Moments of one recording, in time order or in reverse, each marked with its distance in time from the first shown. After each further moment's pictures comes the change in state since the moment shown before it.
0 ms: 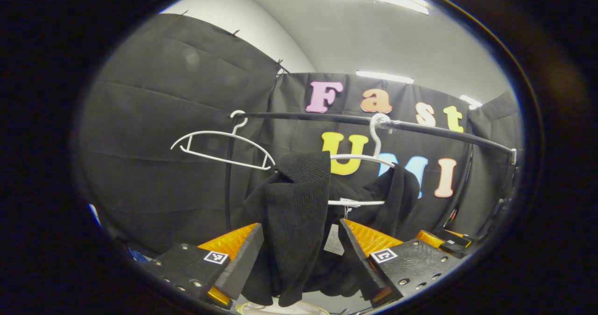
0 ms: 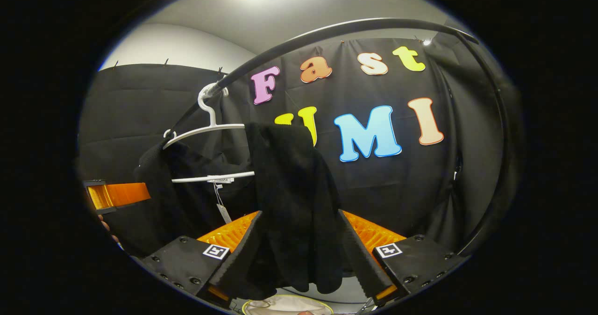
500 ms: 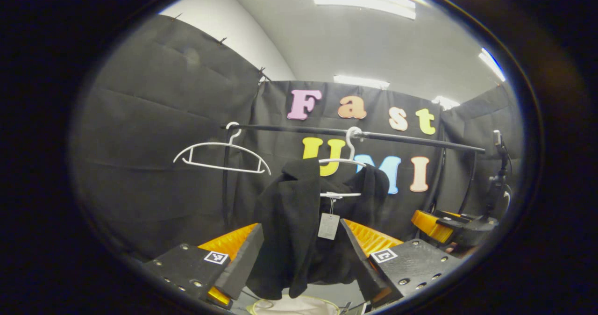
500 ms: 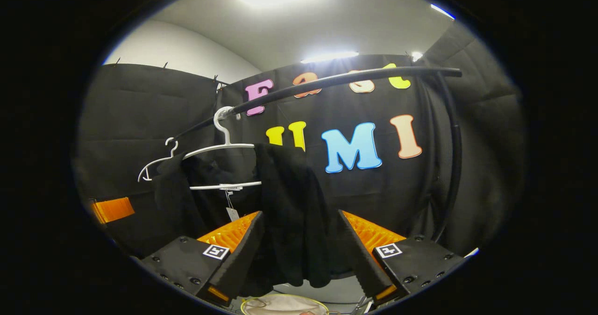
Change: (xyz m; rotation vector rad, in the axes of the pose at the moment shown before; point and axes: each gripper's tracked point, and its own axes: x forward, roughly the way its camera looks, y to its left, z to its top) left arm -0.091 0.026 0.021 0.029 -0.029 -0.149; right arm -0.067 0.013 0.027 -0.024 -0.060 -0.100
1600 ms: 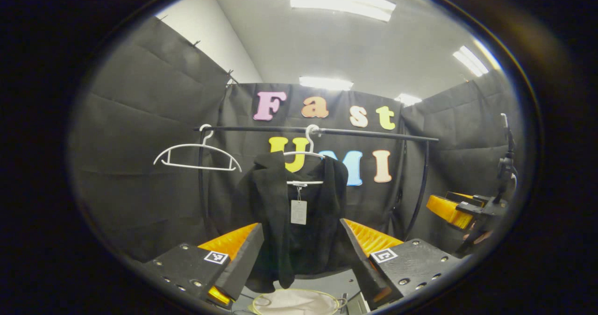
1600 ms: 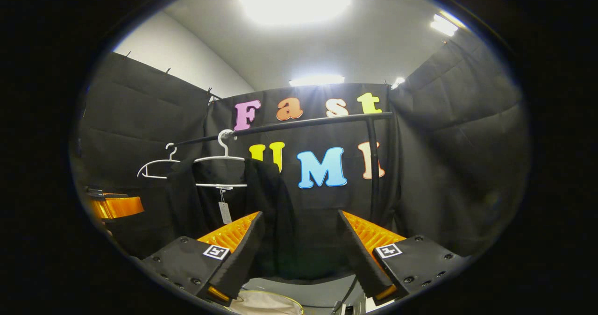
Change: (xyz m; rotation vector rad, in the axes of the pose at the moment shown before) left arm -0.091 -0.018 -0.018 0.056 -0.007 -0.249; right arm -0.157 -0.033 0.013 -0.088 -0.126 -0.153
